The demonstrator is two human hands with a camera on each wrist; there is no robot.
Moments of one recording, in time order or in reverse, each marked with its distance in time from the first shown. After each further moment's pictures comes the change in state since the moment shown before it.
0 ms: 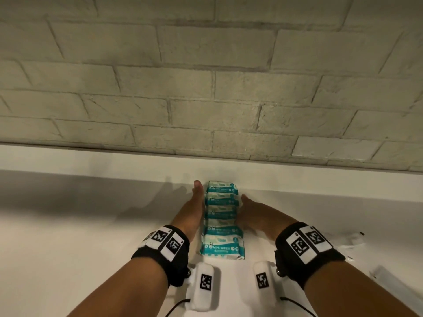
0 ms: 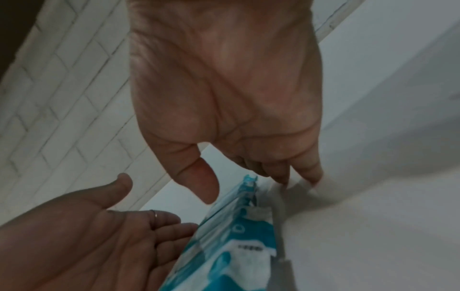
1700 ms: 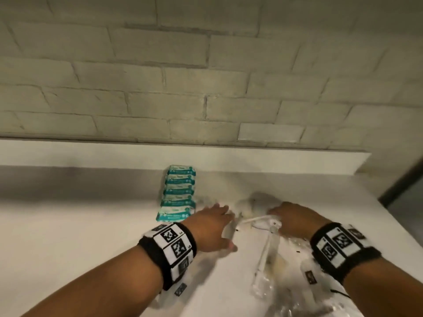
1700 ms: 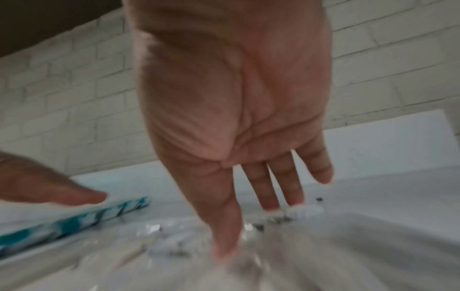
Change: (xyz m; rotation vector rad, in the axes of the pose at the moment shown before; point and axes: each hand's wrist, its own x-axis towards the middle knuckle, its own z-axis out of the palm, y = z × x) left_hand -0.114 -0.003 0.129 1.571 -0.404 0.462; right_hand -0.132 0.144 -0.088 -0.858 0.169 0.063
